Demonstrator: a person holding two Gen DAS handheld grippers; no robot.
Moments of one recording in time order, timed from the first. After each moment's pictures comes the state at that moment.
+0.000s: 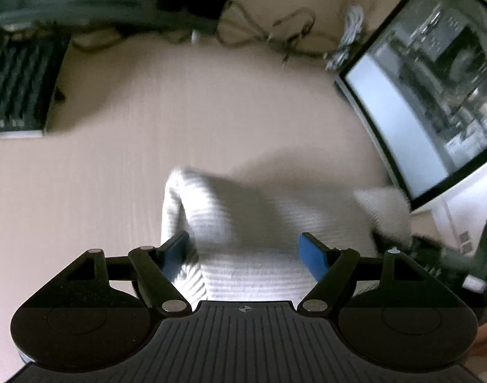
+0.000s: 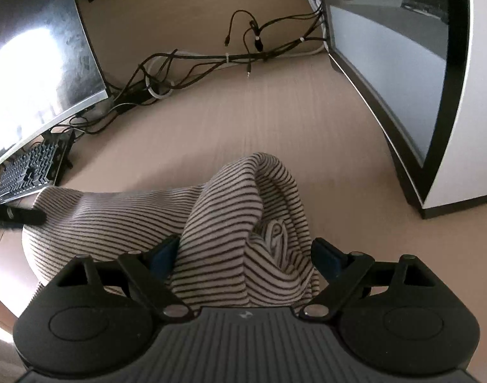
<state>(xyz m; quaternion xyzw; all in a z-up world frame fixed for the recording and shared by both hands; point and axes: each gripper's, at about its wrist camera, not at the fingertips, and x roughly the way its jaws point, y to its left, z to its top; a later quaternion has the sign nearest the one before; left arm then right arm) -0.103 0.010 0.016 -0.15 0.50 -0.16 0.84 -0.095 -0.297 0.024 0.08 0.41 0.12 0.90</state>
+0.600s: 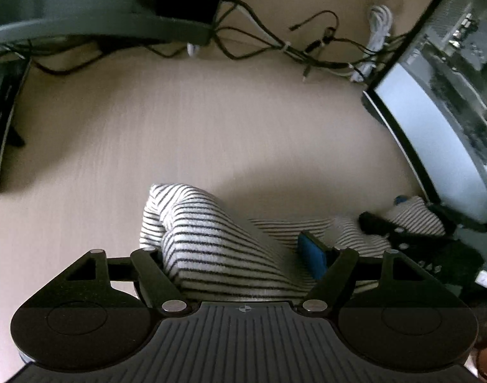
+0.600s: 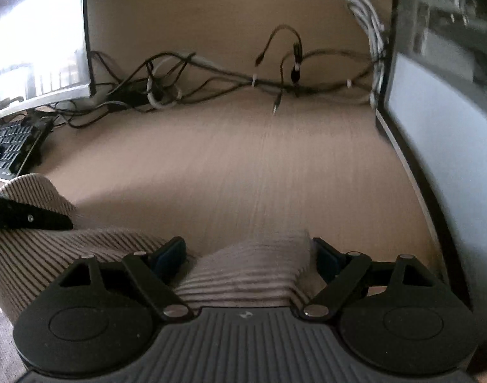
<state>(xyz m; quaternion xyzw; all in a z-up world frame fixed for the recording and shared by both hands) -0.023 -0.015 -0.013 -0.12 0.47 -0.12 0.87 0.012 -0.260 0.016 -0.04 0.36 0.14 0.92</state>
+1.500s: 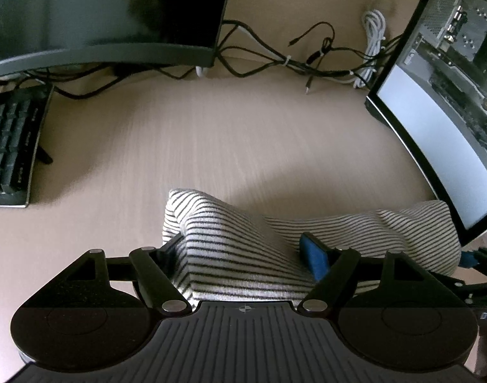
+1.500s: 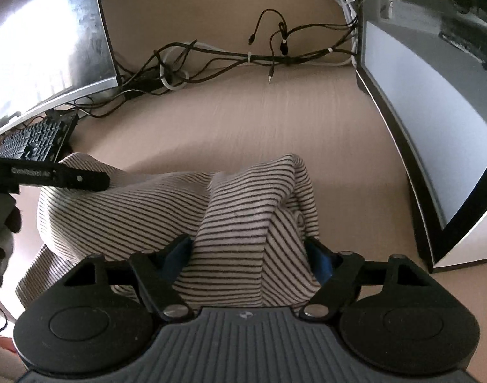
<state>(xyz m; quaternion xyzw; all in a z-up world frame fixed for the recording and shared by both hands) -0.052 -0.014 0.001 -0.09 0.43 -0.11 0.89 -0.066 -0.277 0.040 0.02 0.42 0.14 0.90</state>
